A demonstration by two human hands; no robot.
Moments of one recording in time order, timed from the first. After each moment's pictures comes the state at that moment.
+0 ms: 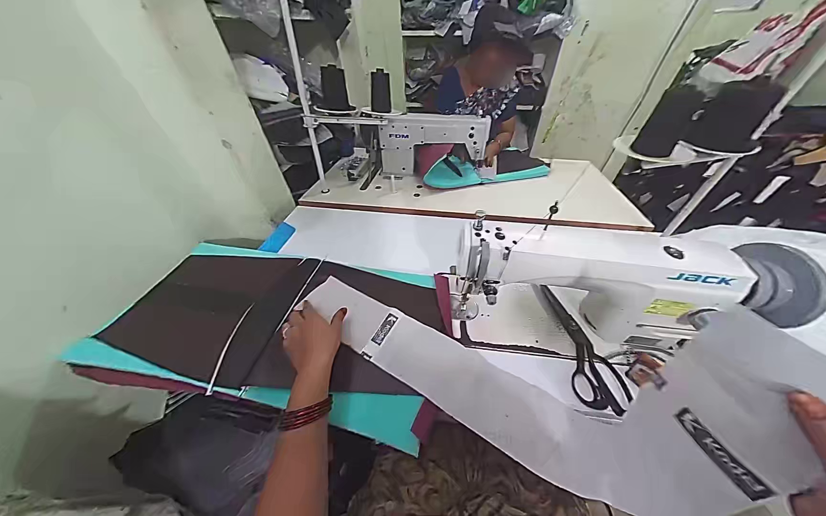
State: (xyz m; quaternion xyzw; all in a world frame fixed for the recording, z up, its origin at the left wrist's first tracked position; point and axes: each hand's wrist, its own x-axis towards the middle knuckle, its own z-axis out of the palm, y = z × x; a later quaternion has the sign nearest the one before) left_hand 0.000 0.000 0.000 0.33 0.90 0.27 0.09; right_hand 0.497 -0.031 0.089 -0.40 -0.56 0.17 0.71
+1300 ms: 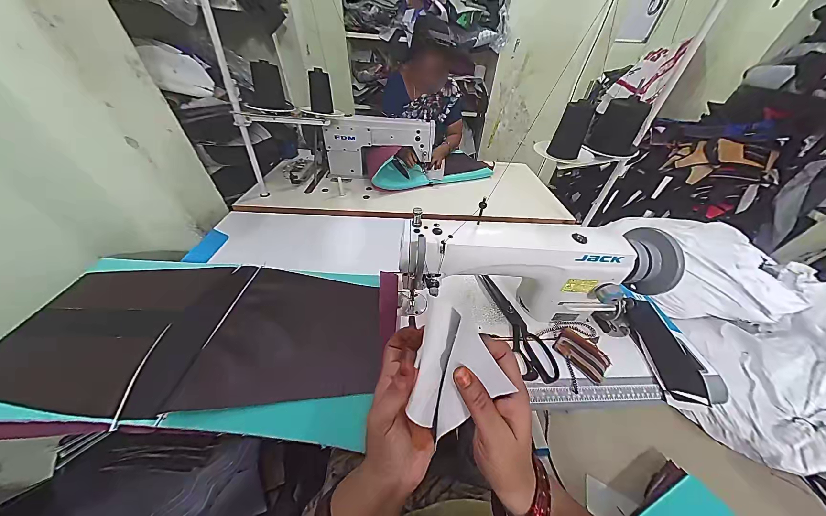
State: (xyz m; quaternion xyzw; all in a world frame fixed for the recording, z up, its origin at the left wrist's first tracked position) left_hand 0.233 -0.074 0.051 0.26 0.12 0.75 0.60; right_hand 0.334 -0.056 0.063 -0.17 -0.57 0.43 0.68
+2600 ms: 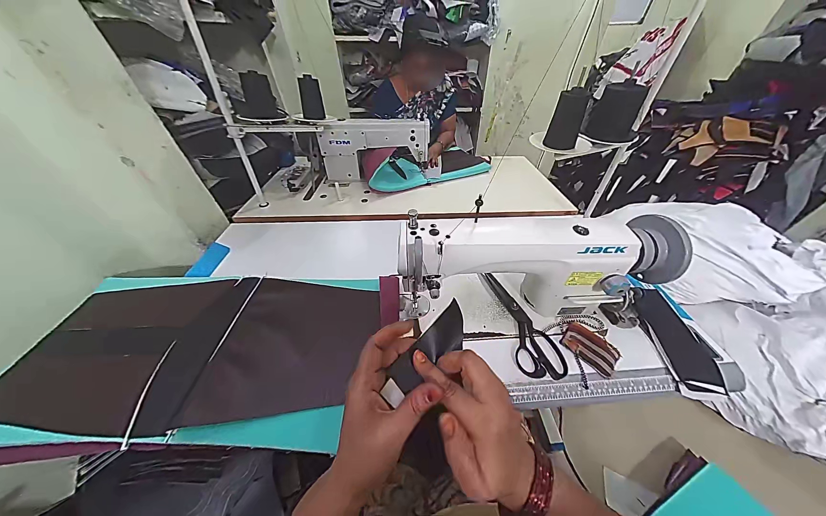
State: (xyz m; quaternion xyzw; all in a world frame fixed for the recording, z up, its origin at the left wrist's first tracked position) left_hand 0.194 -0.067 0.068 0.59 0.33 0.67 0.30; right_hand 0.345 -0.043 0.058 -0.21 -0.81 0.07 0.54
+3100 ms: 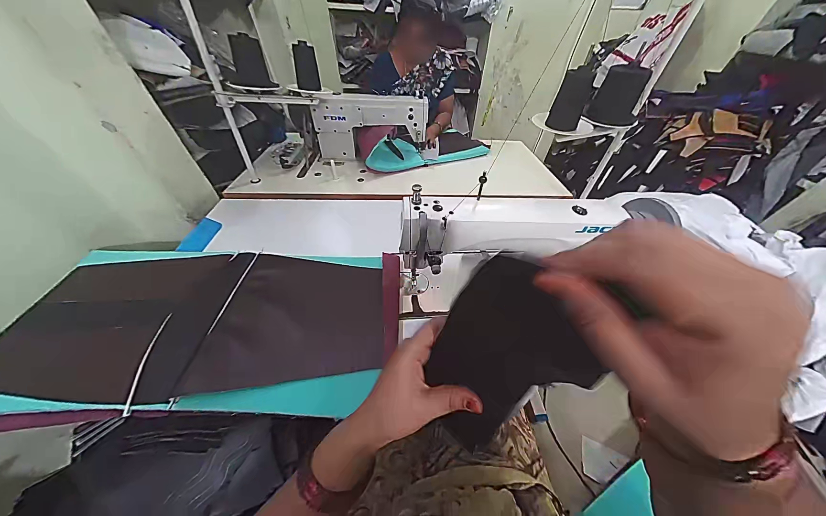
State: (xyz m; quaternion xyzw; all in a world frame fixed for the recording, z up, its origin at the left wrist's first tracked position) left_hand 0.194 -0.066 0.054 0.67 0.22 0.56 0.43; right_hand 0.407 -0.052 0.209 -0.23 -0.83 -0.13 0.49
